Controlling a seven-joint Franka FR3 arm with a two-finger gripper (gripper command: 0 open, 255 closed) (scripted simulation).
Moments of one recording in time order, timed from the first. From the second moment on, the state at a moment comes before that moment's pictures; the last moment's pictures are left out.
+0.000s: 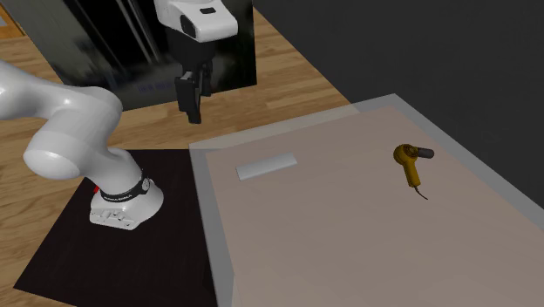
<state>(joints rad) 0.00 -0.75 -0.02 -2.39 -0.02 1.54 0.03</state>
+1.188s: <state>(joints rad) 0.08 -0.42 0.06 -2.64 0.04 2.18 0.03</state>
